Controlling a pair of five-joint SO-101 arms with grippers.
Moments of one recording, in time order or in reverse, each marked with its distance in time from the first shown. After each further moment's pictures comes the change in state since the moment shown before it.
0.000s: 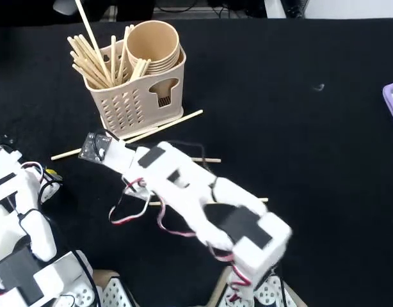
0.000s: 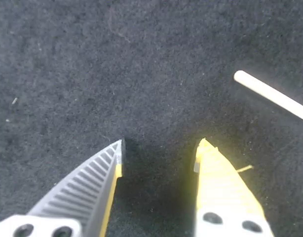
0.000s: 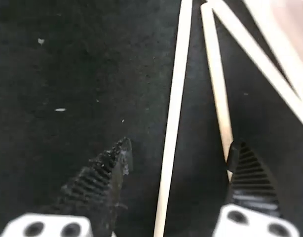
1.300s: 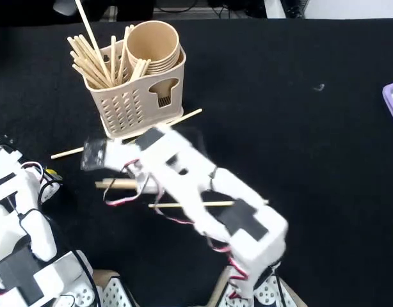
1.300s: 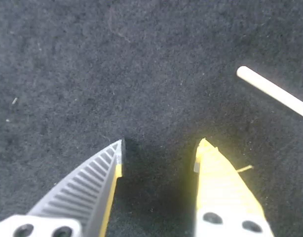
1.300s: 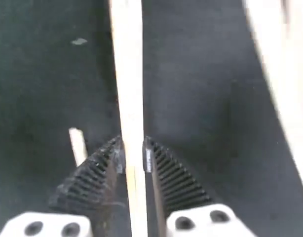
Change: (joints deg) left arm 0.0 0.0 0.0 0.0 0.0; right arm 4.1 -4.0 -10.9 20.7 17.4
